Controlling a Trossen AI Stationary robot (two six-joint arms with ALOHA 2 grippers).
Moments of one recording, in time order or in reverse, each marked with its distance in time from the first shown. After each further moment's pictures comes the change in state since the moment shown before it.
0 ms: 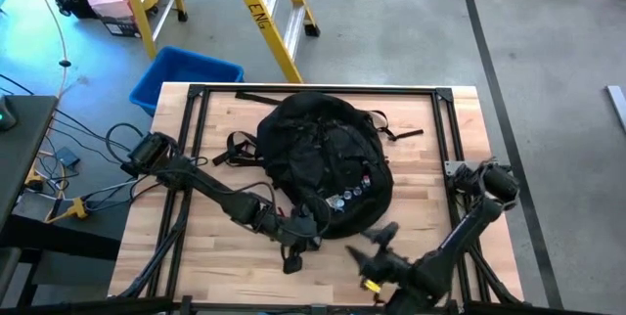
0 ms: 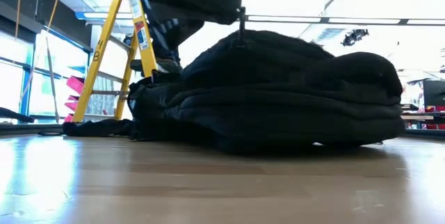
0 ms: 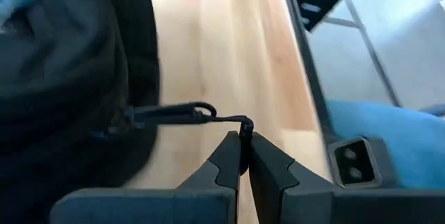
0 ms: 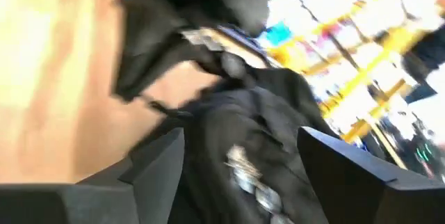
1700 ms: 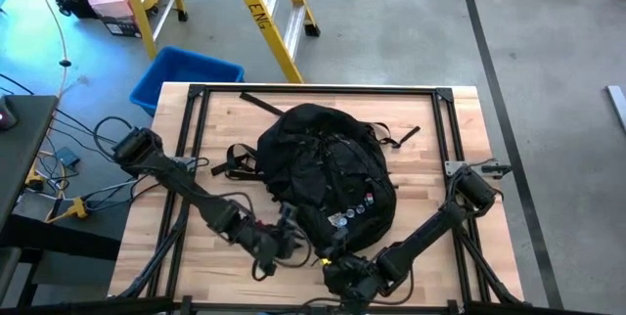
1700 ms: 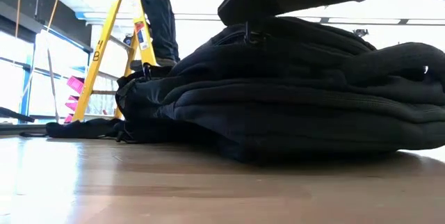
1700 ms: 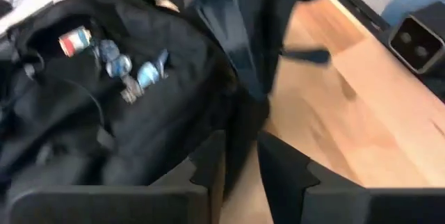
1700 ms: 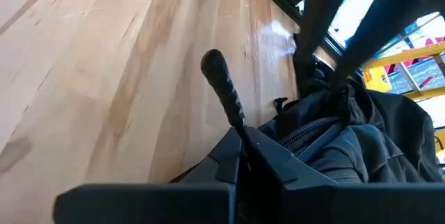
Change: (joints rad) left arm -0.084 -0.125 -0.002 -0.194 -0.326 0.627; right arm -0.140 0.140 -0.025 0.476 -0.314 -0.446
